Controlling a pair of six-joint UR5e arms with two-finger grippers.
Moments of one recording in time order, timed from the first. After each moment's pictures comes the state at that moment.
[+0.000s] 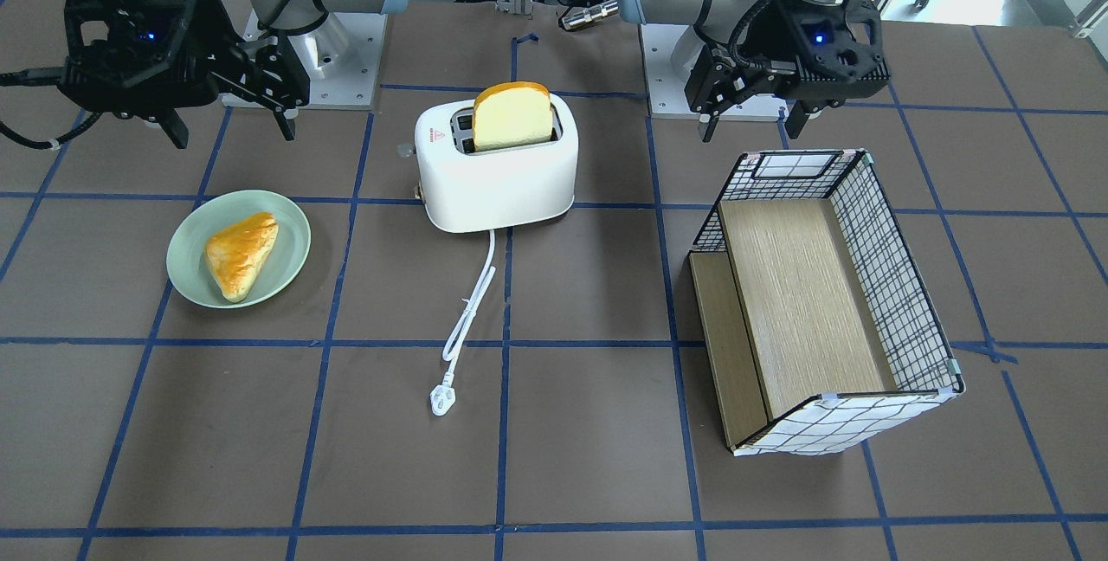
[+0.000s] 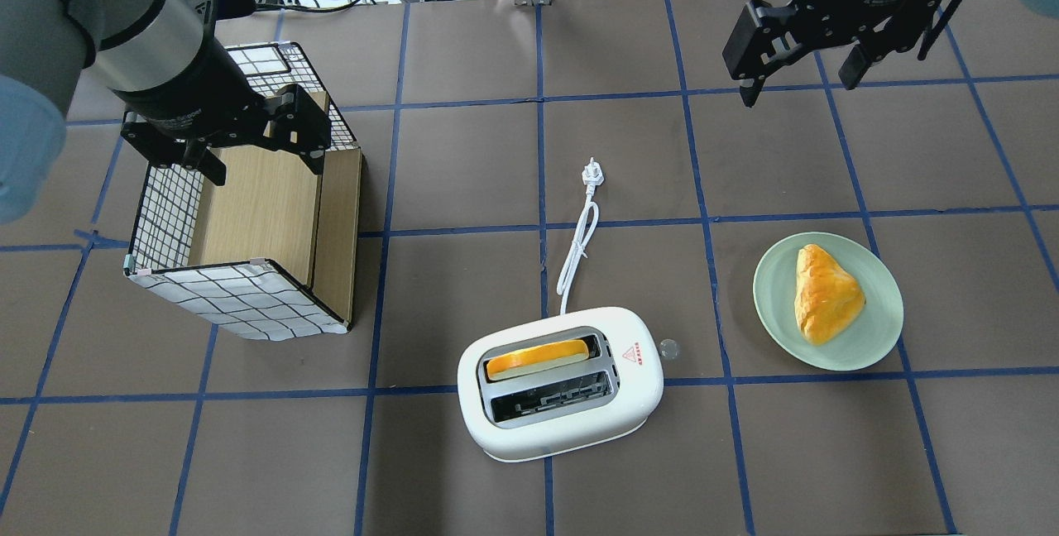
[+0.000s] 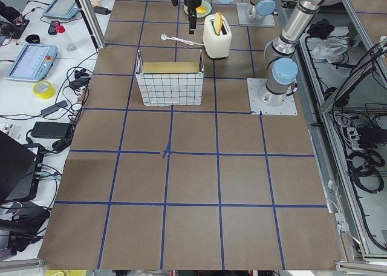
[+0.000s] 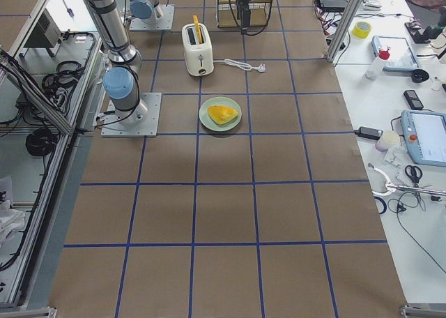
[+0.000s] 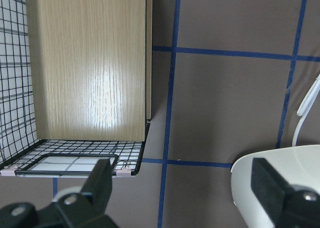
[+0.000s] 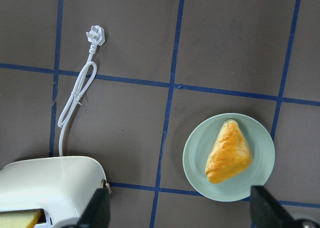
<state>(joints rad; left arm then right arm) -1.57 -1.46 -1.67 -1.53 1.58 -0.08 1.58 -1.54 1.44 -1.48 -1.58 -0.14</state>
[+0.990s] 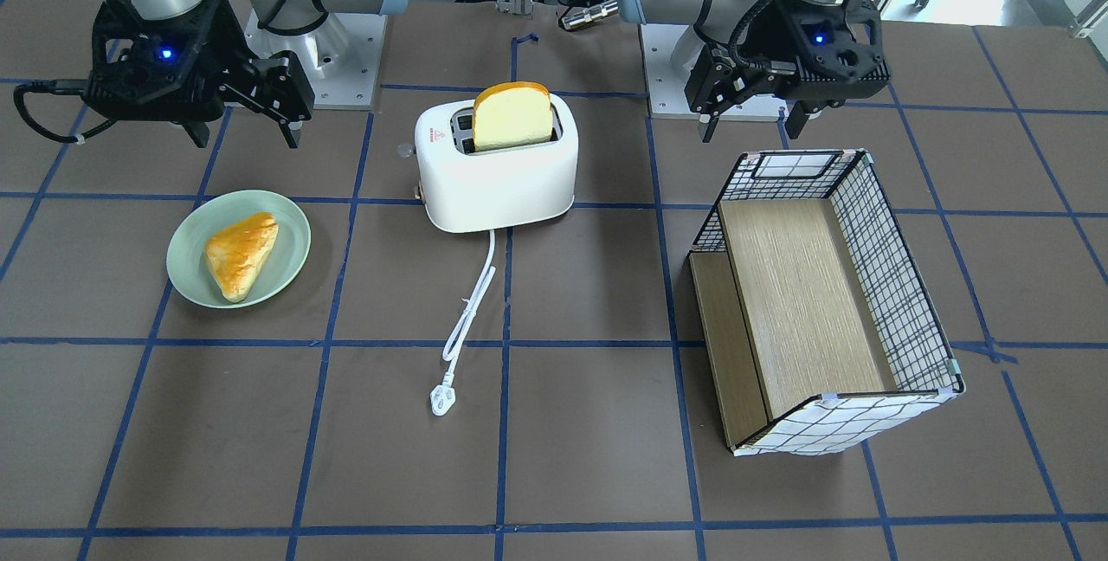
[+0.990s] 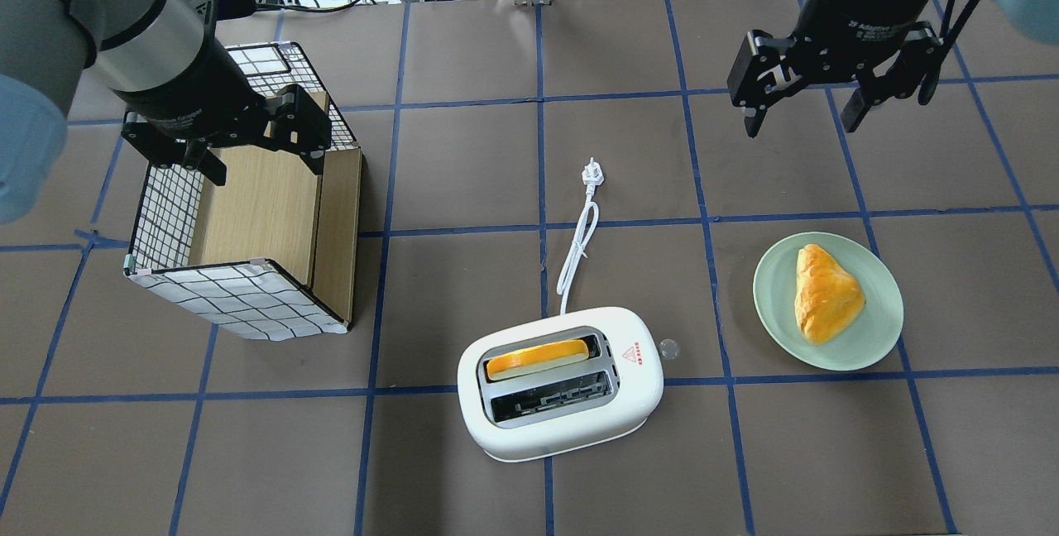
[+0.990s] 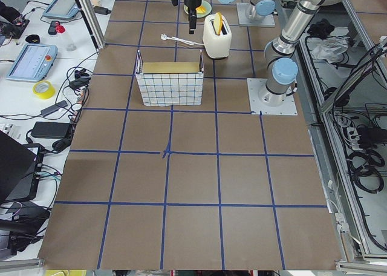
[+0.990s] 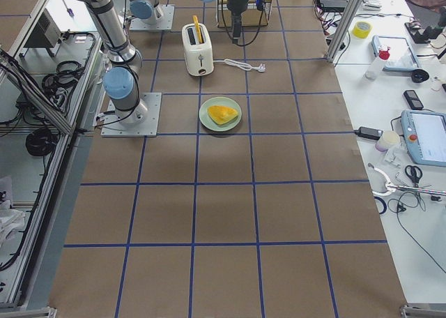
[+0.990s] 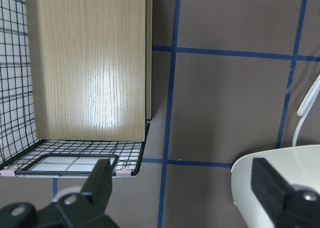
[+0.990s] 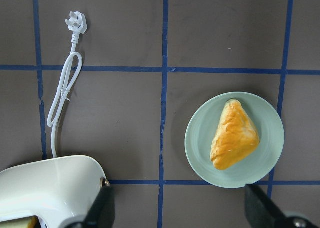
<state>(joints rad) -1.57 -1.46 -1.67 -1.53 1.58 -0.08 1.57 -1.60 1.57 -1.53 -1.59 -0.03</state>
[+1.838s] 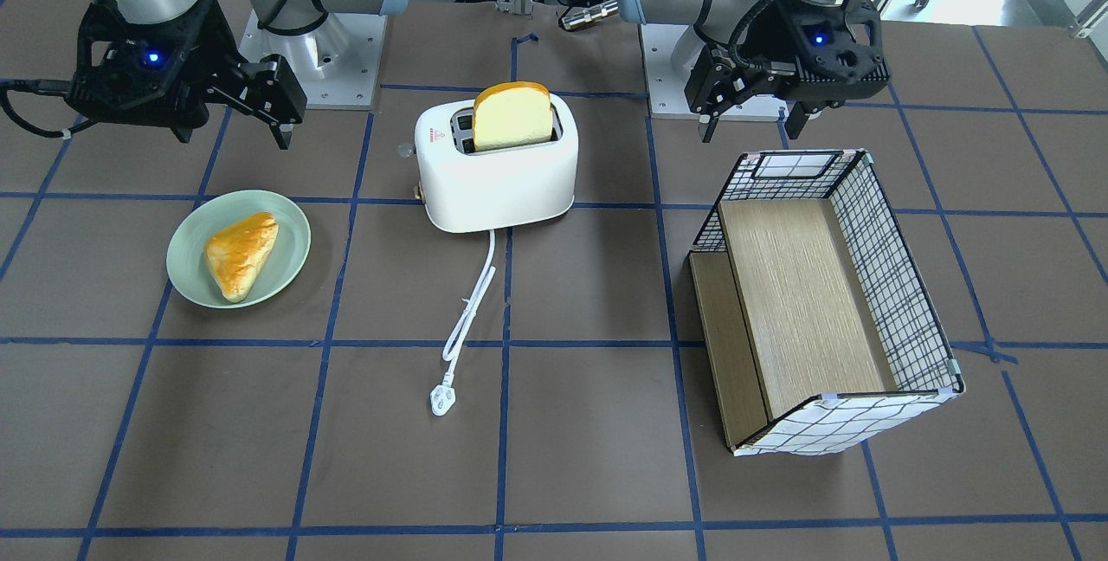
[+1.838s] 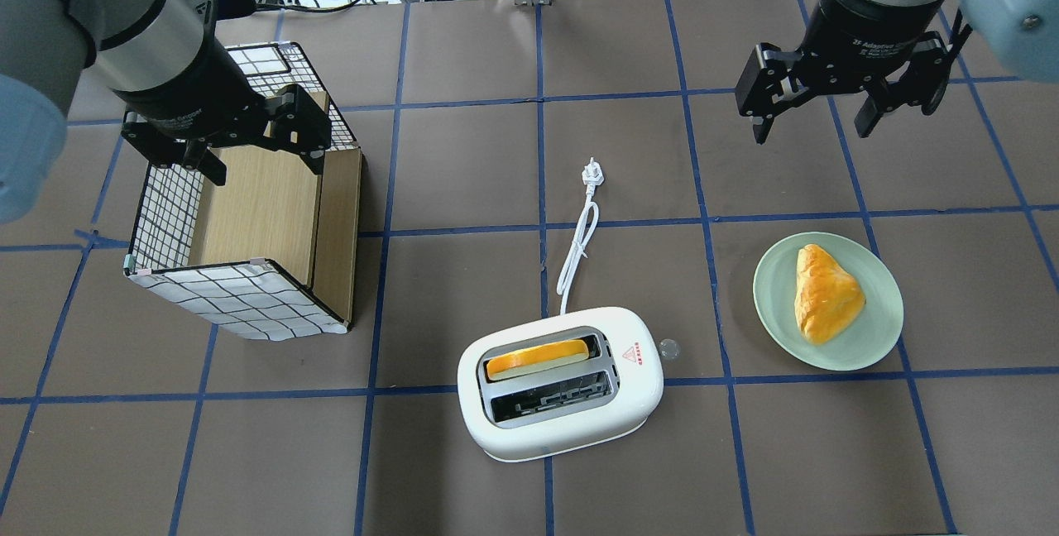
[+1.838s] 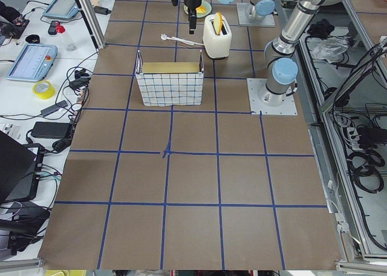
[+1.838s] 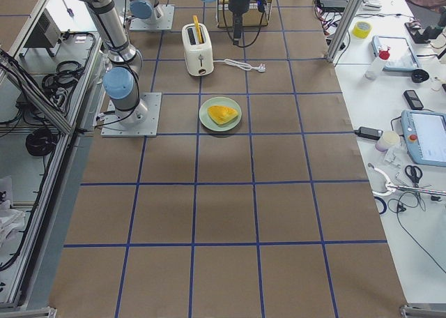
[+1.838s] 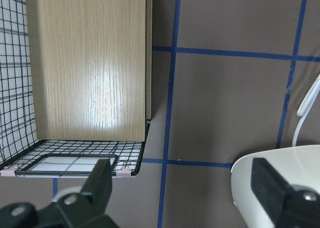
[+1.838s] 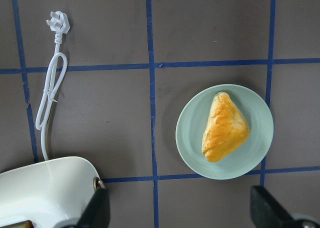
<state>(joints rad) -1.57 -1.46 -1.67 -1.53 1.58 -0.08 1.56 -1.58 1.55 -1.49 -1.62 0.02</state>
